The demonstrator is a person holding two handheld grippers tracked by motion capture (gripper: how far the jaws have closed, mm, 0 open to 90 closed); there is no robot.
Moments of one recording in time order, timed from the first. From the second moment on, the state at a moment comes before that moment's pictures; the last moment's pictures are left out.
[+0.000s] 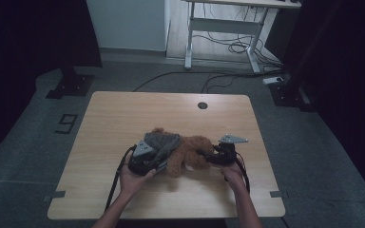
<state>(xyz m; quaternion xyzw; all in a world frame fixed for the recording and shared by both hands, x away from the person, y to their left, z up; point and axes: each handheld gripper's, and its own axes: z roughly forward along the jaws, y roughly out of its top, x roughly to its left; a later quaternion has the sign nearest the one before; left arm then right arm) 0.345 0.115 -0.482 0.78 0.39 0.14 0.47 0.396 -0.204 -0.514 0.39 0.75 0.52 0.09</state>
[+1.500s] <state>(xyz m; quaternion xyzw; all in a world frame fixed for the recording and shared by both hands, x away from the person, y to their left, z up) 0.341 0.123 -0.474 0.79 0.39 0.14 0.45 0.362 -0.216 -0.531 0.45 0.73 0.51 0.06</state>
